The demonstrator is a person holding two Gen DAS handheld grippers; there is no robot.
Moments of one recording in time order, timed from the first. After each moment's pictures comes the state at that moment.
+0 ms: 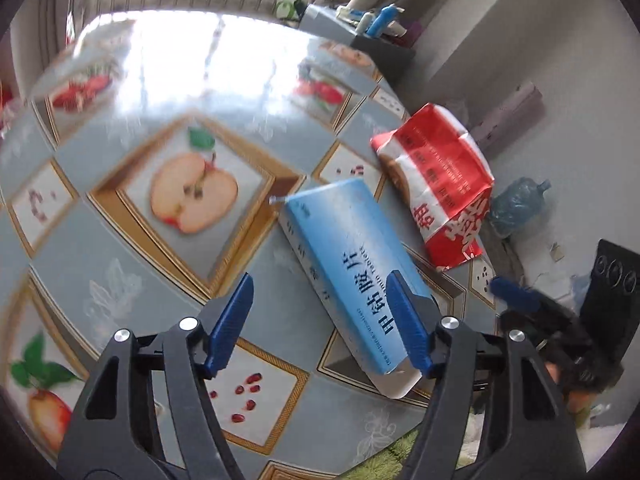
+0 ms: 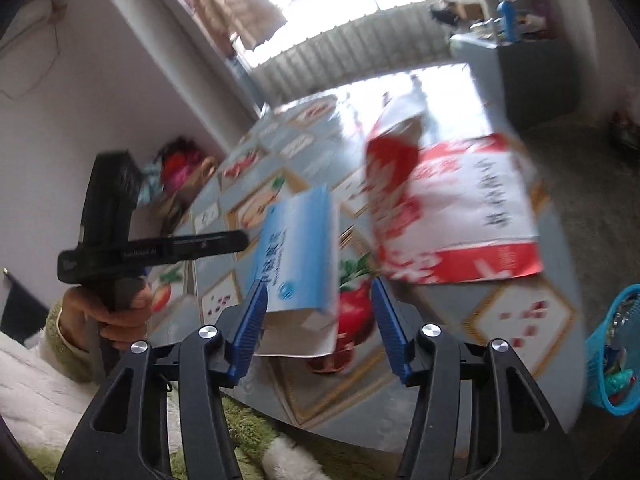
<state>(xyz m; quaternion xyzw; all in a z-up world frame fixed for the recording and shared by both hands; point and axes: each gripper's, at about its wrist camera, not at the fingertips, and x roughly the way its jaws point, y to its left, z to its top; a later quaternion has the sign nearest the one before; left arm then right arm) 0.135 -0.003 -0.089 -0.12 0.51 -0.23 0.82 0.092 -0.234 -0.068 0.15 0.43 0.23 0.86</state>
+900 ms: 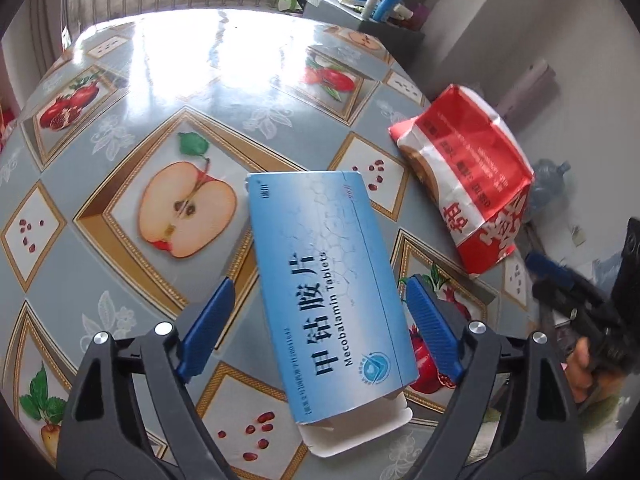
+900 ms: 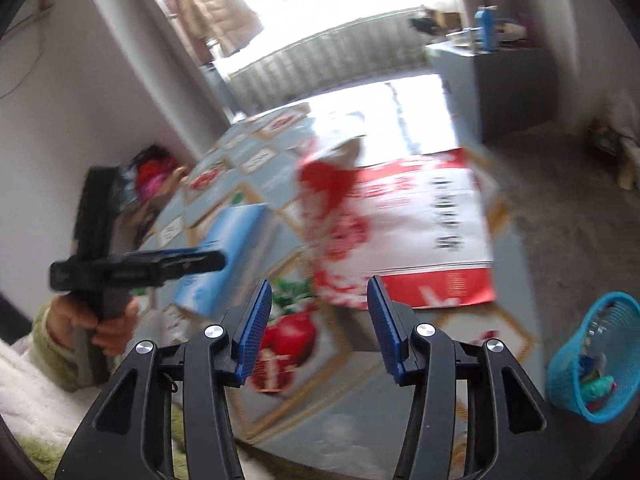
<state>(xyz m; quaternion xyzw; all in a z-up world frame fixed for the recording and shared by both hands) 0.153 -0.023 -0.105 -0.05 0.52 -0.21 0.83 0.098 -0.280 -0.056 0.14 0.41 0.17 0.88</state>
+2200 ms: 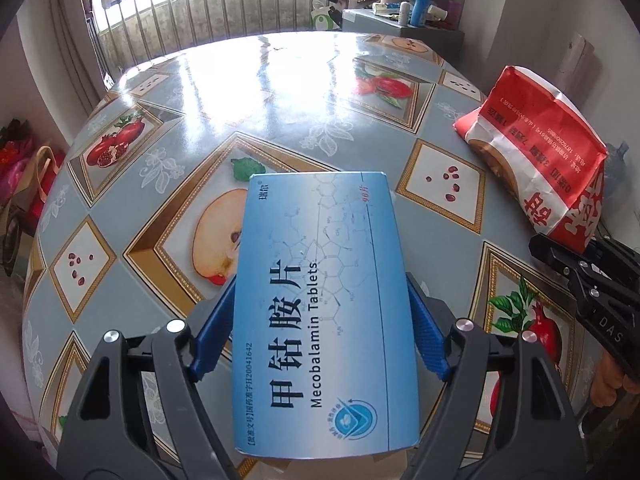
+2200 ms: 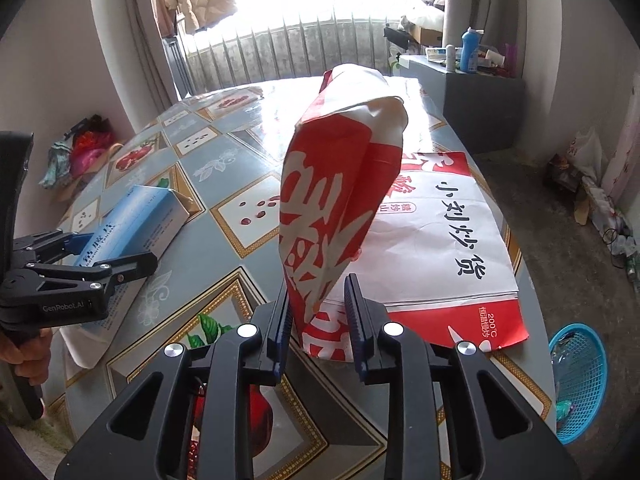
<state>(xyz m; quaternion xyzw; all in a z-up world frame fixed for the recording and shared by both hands) 0.160 -0.023 -0.115 0.04 0.48 -0.11 0.87 0.149 -0.213 -0.098 0.04 0.42 0.08 0.91</state>
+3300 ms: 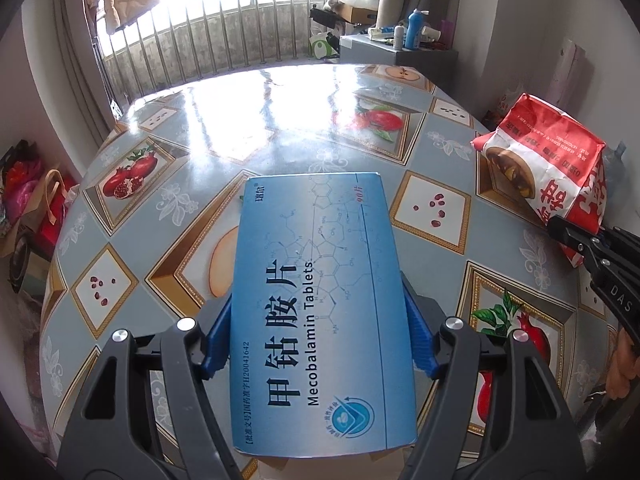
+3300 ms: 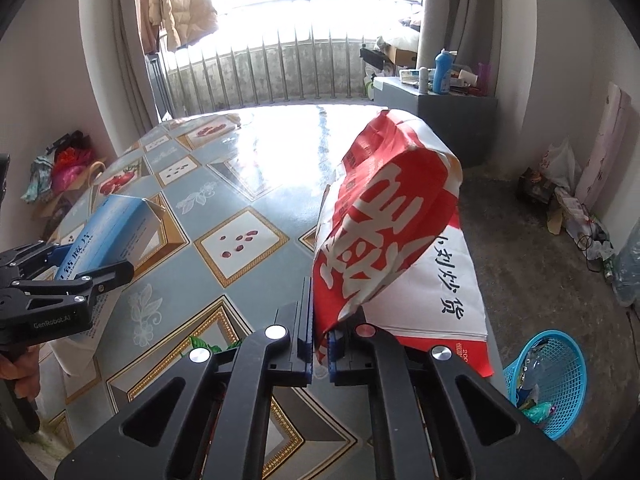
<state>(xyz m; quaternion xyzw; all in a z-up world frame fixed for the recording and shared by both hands) 0.152 -0.025 -0.091 0.06 0.43 -0.11 0.89 0.142 -0.221 -0.067 0.03 0.38 0.03 0.92</state>
